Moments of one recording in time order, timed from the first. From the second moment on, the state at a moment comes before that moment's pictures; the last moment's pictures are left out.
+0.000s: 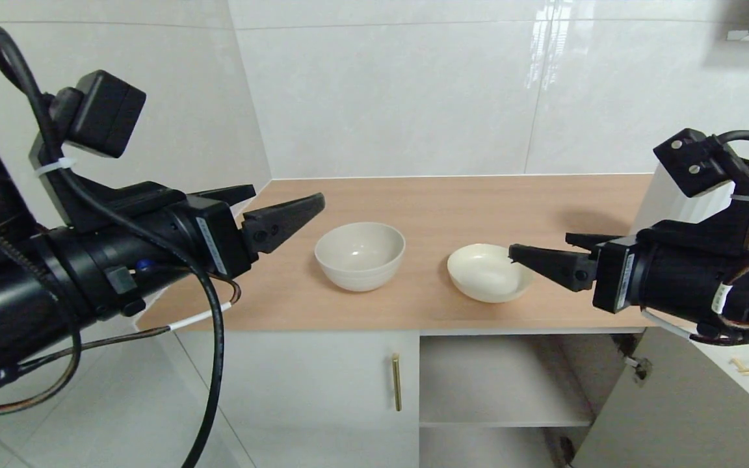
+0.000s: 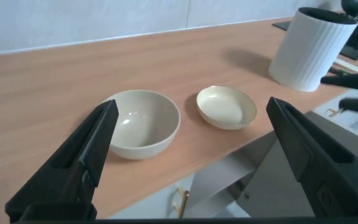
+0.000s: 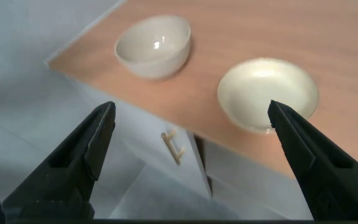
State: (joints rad) left arm -0.52 1.37 -0.80 -0.56 -0.05 -0.14; right arm 0.62 1.40 -0.80 -0.45 -0.02 0.19
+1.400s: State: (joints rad) left arm -0.35 1.92 -1.55 0.21 0.18 -0.34; right arm 0.50 1.55 -0.90 -0.45 -0.11 0.21
